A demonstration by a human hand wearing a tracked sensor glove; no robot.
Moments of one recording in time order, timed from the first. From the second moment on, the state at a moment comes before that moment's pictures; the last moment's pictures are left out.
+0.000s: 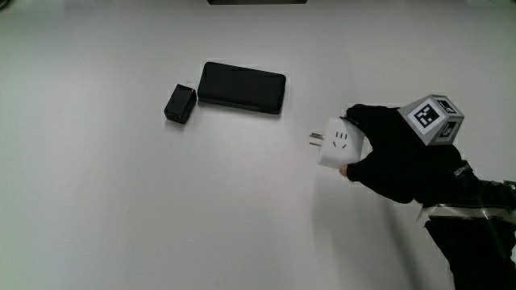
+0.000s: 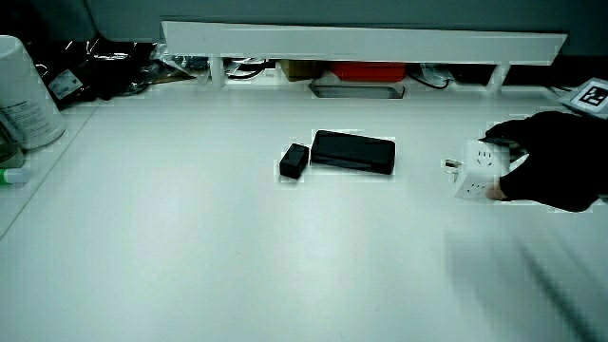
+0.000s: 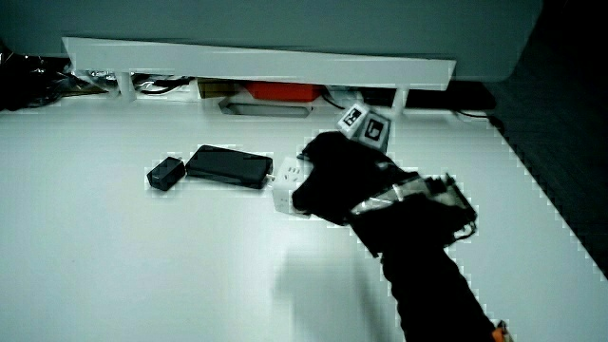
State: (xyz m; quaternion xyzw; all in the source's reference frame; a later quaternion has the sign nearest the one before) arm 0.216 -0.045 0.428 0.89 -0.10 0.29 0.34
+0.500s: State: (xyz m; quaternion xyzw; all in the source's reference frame) arm 0.249 -0.033 0.487 0.88 -0.04 0.27 0.39
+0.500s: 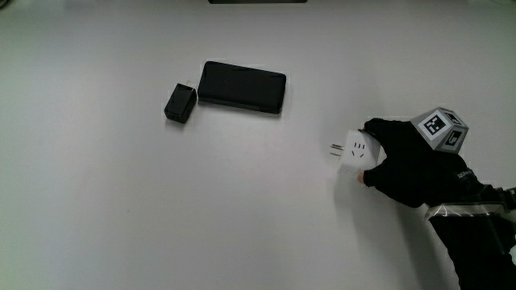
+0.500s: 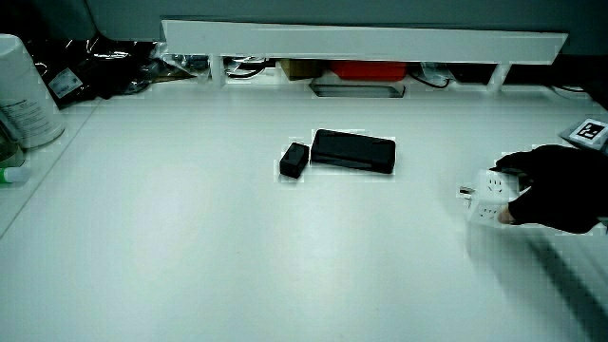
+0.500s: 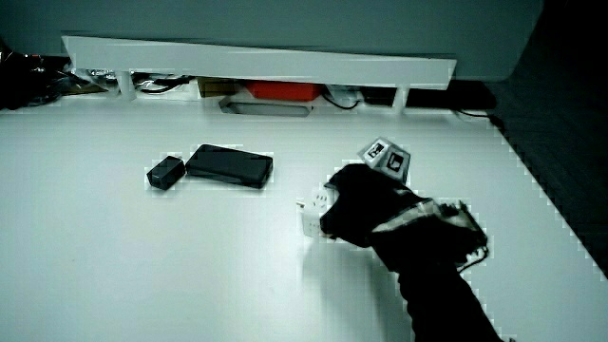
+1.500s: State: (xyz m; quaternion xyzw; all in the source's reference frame) arm 0.272 -0.024 0.516 0.84 -0.01 0.32 0.45
